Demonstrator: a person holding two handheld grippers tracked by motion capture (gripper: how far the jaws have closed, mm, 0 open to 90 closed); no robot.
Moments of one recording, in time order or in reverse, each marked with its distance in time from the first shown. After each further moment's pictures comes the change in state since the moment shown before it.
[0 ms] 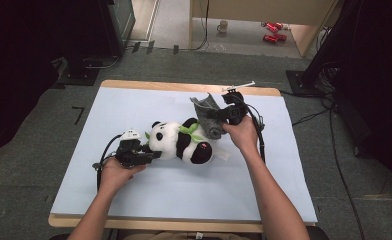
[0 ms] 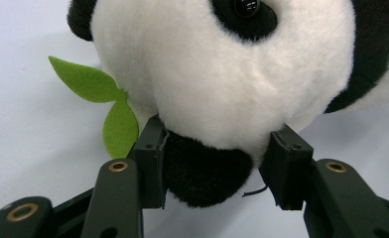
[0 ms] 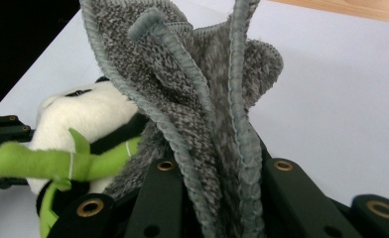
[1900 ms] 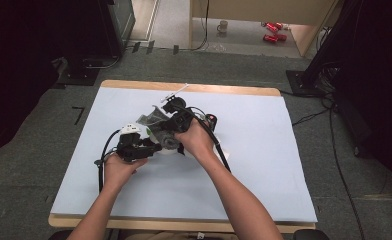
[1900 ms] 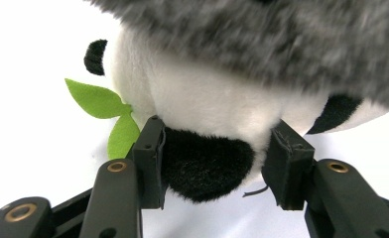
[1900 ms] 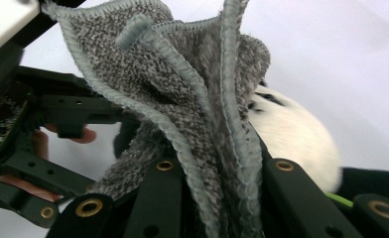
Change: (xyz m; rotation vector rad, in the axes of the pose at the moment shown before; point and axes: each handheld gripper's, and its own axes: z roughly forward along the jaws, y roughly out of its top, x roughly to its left) left arm 0.000 0.015 -0.001 -0.066 0.023 -0.048; right arm 0.133 0.022 0.076 0.175 0.022 -0.296
